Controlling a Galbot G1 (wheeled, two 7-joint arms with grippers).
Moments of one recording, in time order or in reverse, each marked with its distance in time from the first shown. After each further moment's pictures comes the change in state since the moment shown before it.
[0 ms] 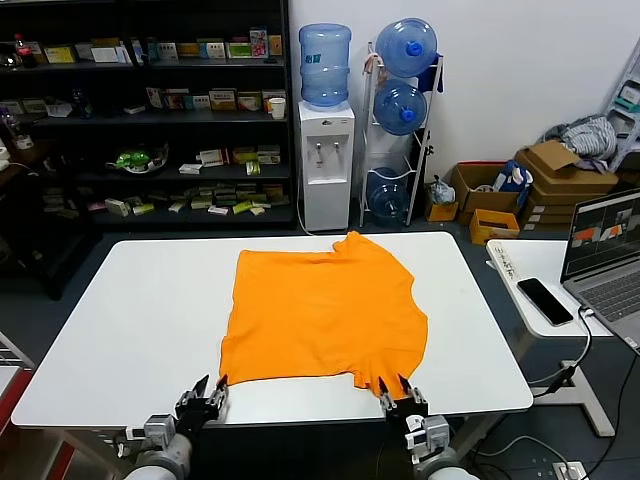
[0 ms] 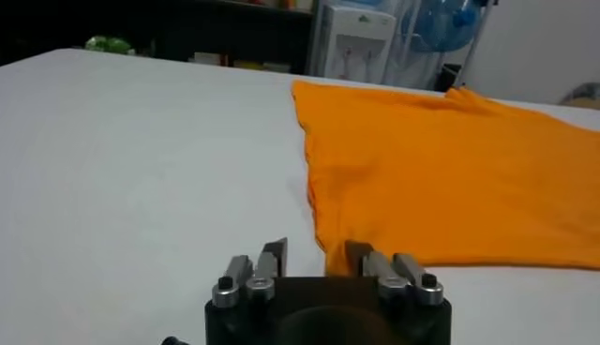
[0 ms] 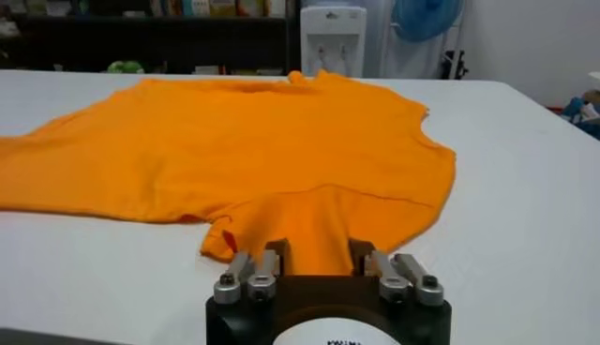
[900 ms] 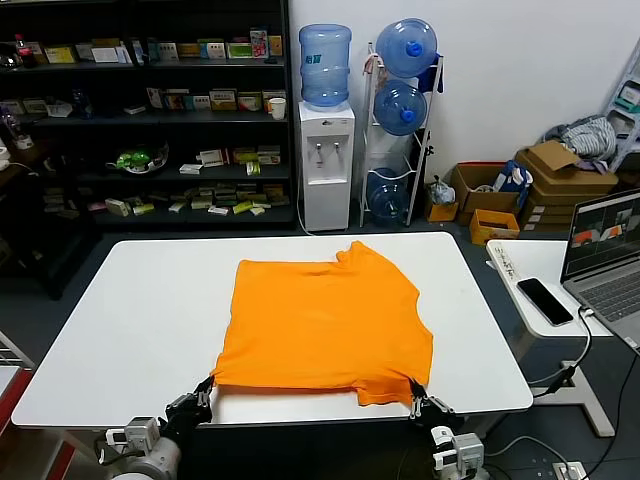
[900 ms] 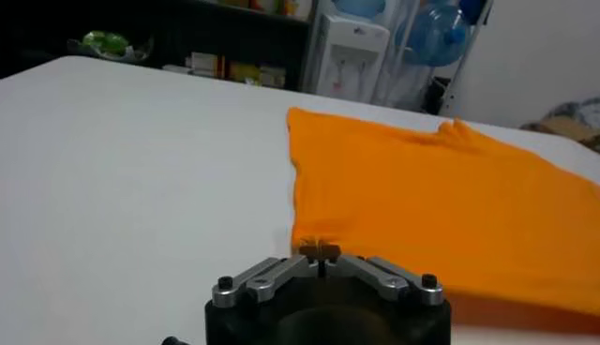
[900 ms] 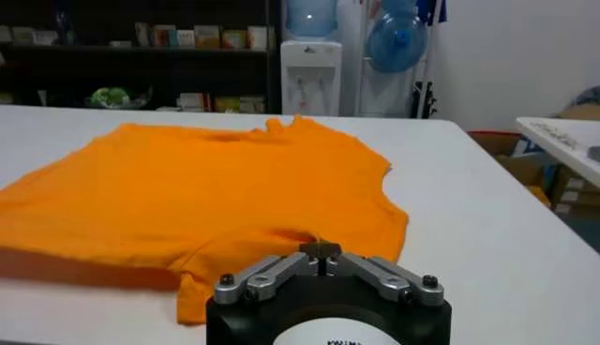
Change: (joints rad) left arm 0.101 0.120 -0.026 -0.223 -0.174 0.046 -0.093; right arm -0.152 -0.125 0.033 0.278 0.127 -0.026 0.118
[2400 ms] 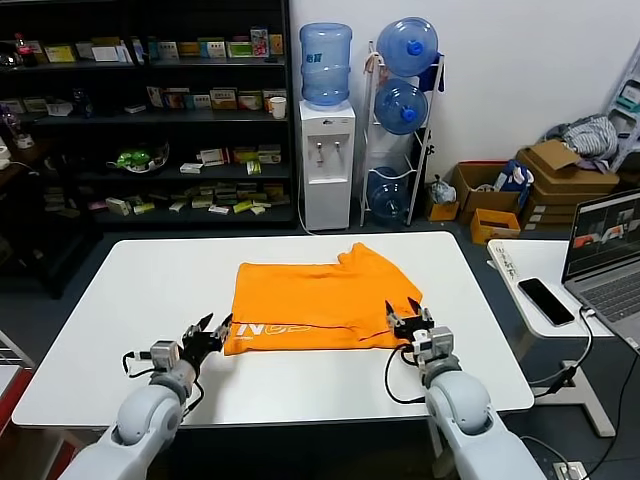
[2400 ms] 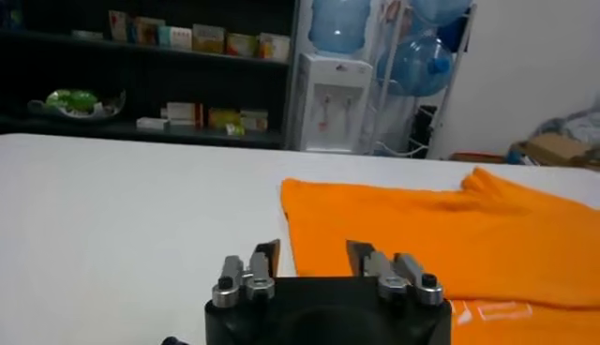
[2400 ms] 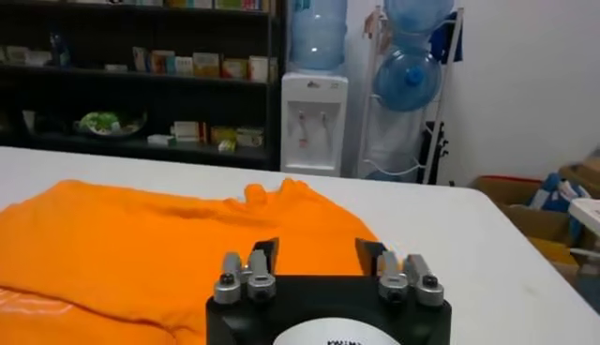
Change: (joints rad) left arm -0.393 0.041 0.172 0.310 0.010 -0.044 0.077; right arm 0.443 -0.073 -0.088 -0.356 0.076 -0.028 -0.043
